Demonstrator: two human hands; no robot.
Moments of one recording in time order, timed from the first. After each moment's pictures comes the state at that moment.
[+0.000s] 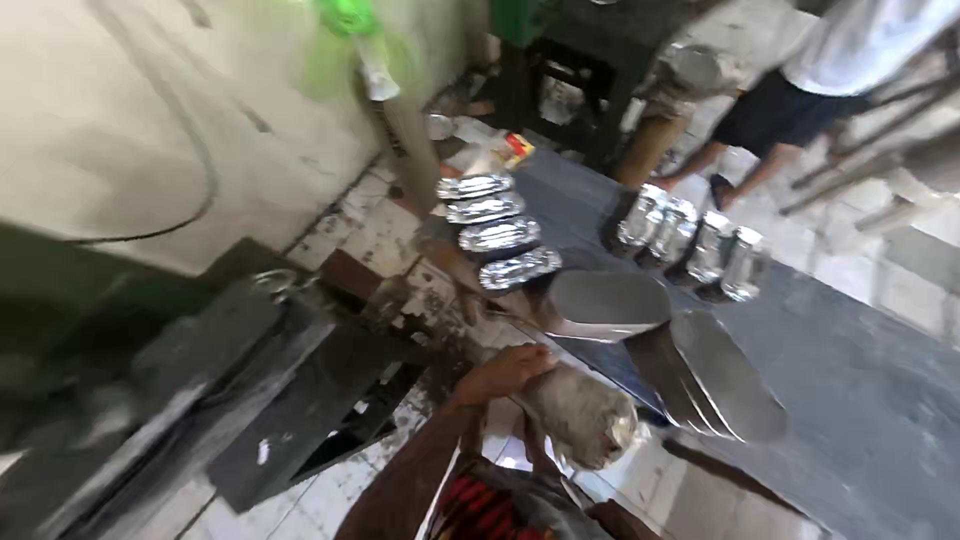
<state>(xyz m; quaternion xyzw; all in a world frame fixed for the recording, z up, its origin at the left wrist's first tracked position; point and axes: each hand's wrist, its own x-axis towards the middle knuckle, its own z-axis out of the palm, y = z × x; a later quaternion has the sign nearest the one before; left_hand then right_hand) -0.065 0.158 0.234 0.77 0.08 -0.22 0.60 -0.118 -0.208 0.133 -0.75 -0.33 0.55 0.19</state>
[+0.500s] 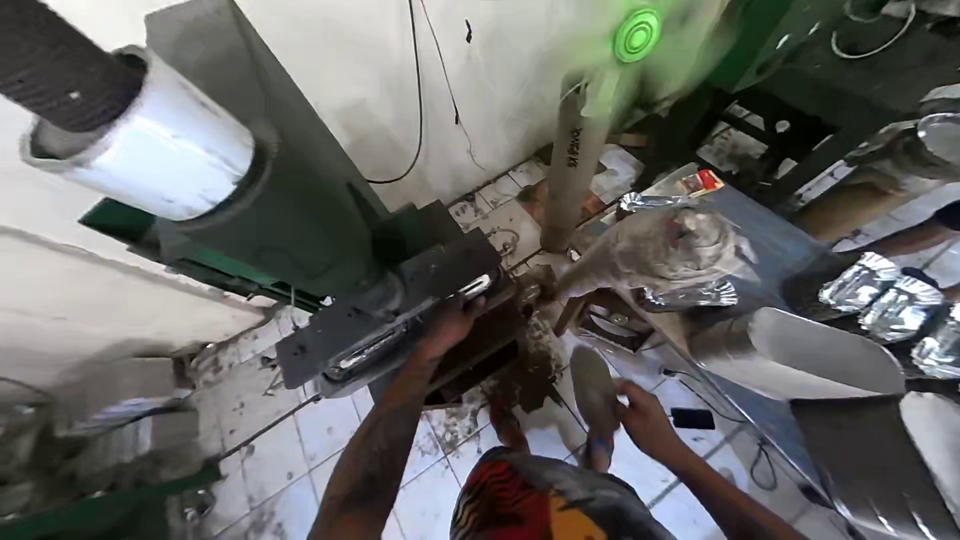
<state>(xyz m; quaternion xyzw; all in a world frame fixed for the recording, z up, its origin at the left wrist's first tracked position) -0.298 0.392 0.238 0.84 0.47 -0.05 0.28 -0.107 0.063 0.185 -0.73 -0.44 0.31 0.42</state>
